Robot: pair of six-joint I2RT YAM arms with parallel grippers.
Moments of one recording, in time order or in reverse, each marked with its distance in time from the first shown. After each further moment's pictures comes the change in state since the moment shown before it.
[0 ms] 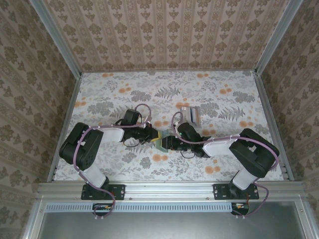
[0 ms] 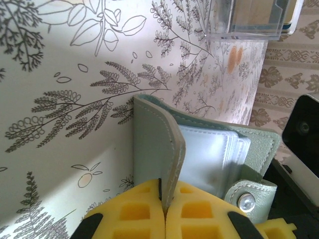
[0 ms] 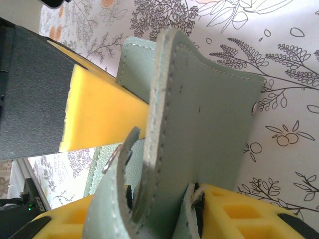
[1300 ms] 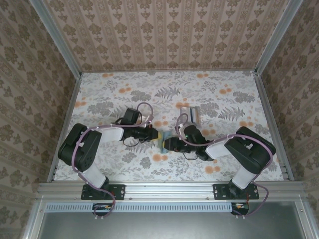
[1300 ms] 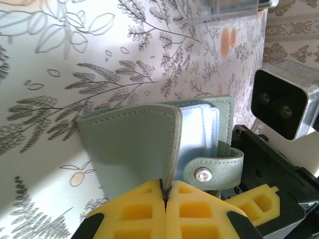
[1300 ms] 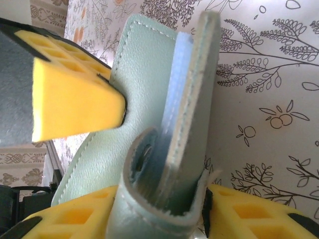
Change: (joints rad) left arm 0.011 -0.019 0.029 -0.089 0.005 0.174; right arm -0.043 0.044 -0.111 0.246 -0.122 0.061
